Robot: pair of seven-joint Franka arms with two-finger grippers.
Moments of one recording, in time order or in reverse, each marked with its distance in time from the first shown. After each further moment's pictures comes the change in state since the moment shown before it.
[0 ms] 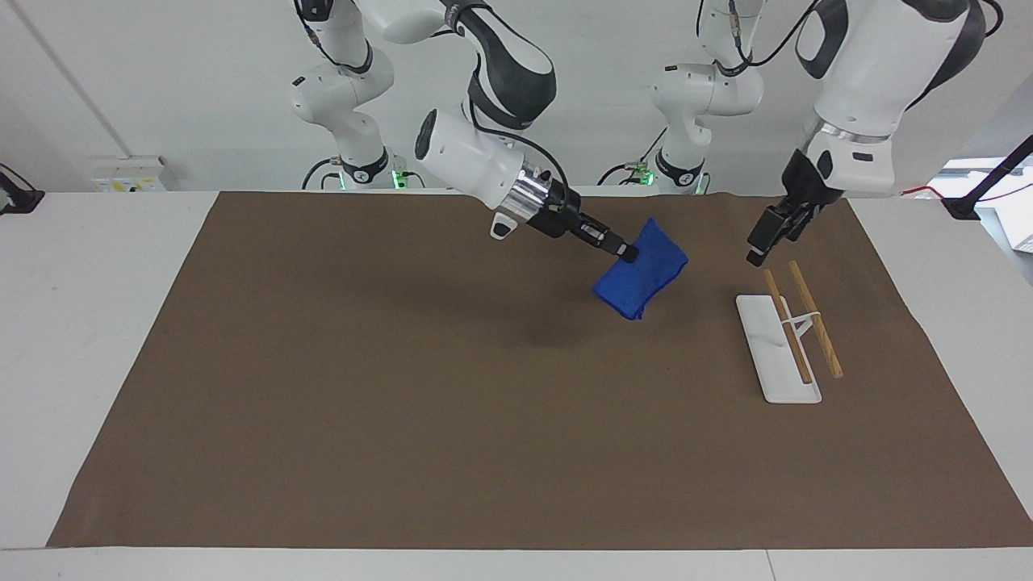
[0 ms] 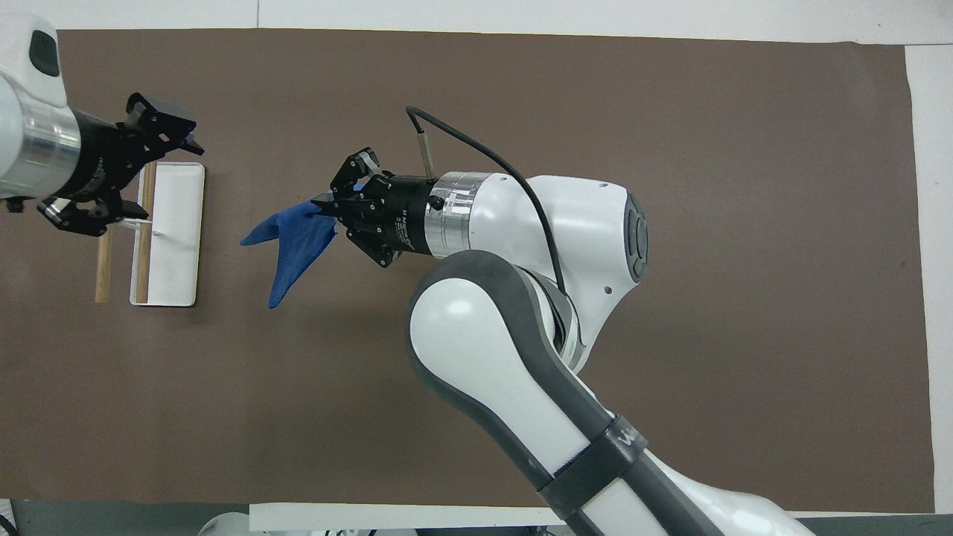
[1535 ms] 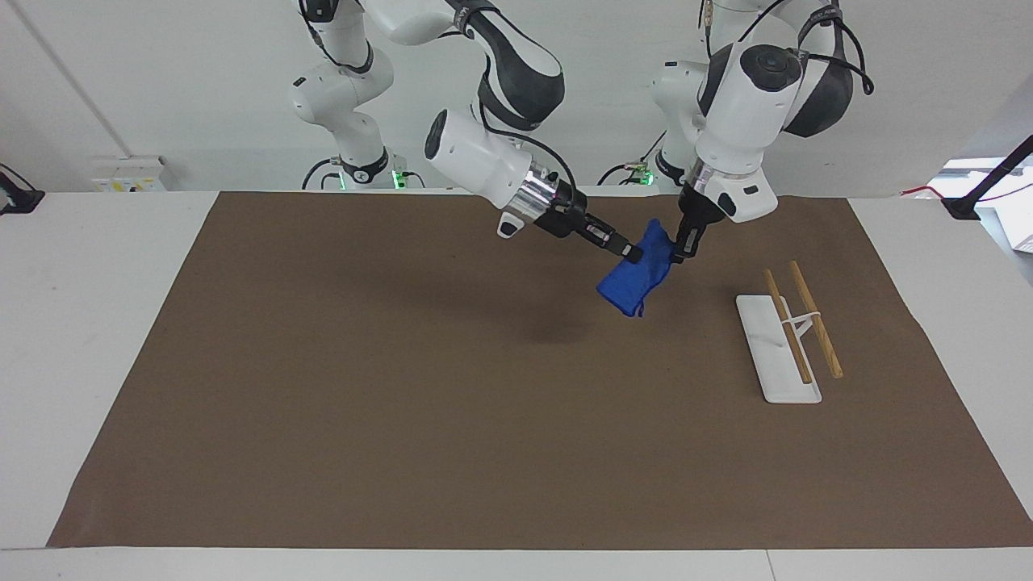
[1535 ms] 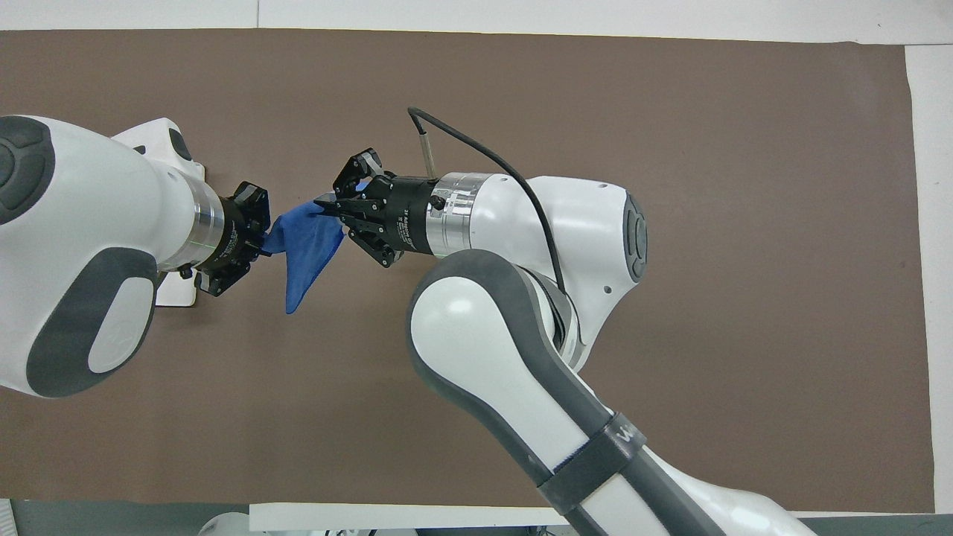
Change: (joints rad) left arm -0.130 -0.050 -0.002 -0.205 -0.003 0.064 -0.346; right arm 0.000 0.001 -0.005 -0.005 0.000 0.000 0.001
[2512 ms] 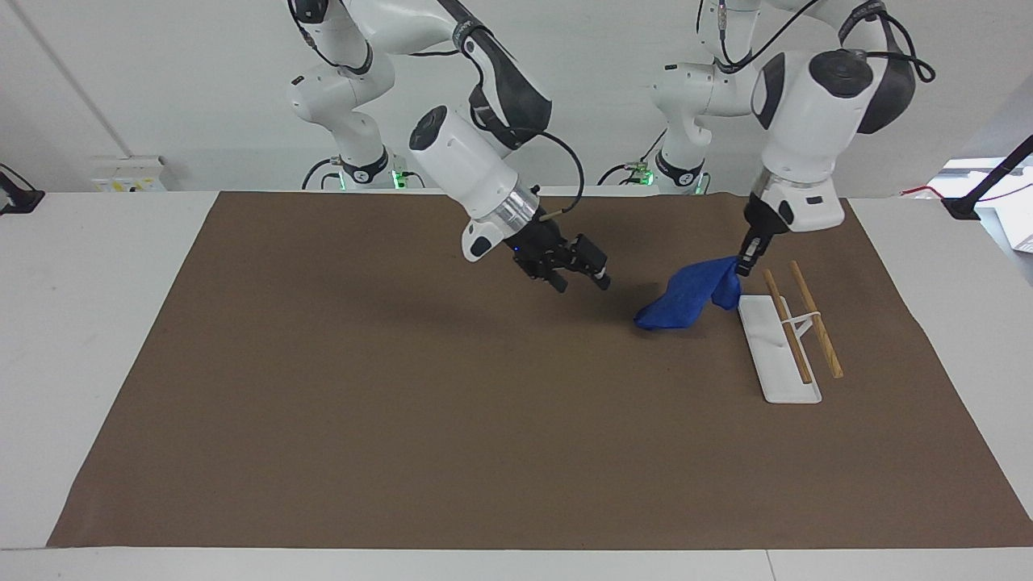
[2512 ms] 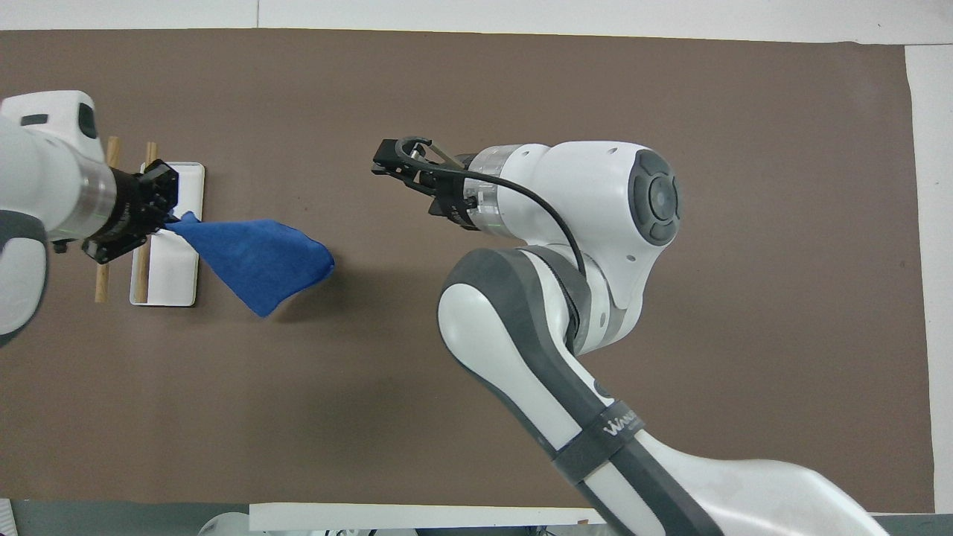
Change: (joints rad) left arm 0.232 -0.003 0.024 0.000 0.100 0.026 0.465; right arm -0.138 0.001 -0.009 -0.032 -0.583 -0.091 -0.388
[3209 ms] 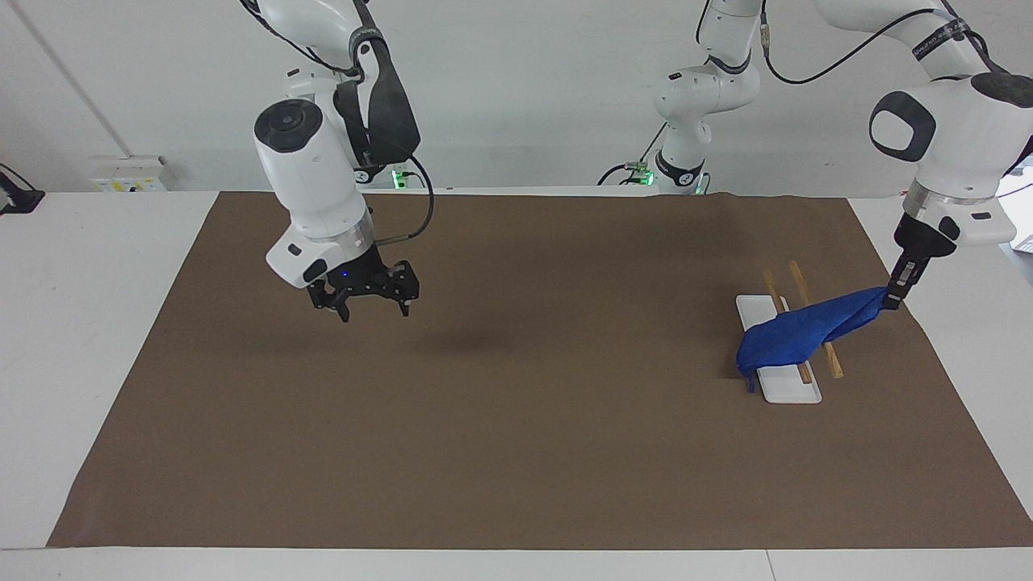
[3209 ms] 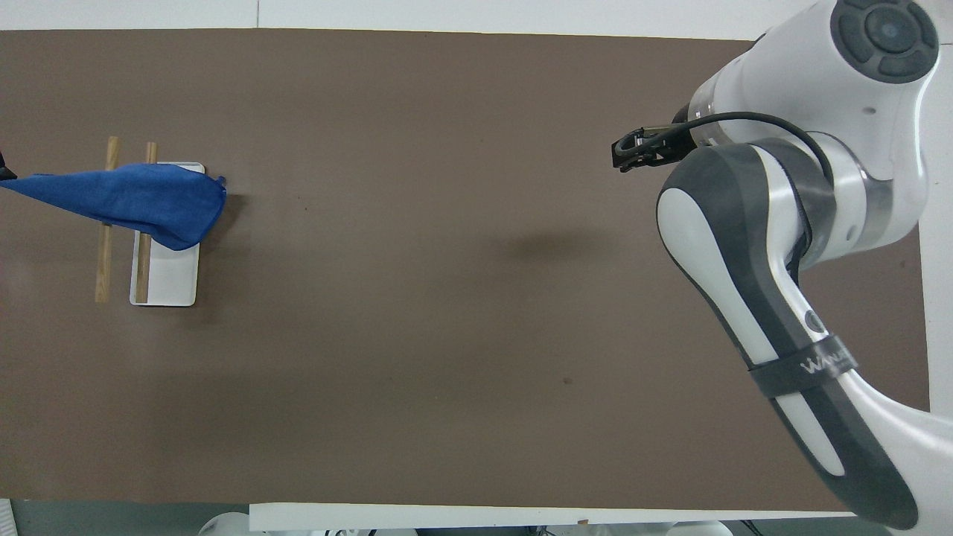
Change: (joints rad) left arm 0.306 0.095 0.005 -0.009 0.003 0.327 0.413; right arm -0.309 -0.077 -0.010 0.163 -0.632 -0.642 -0.350
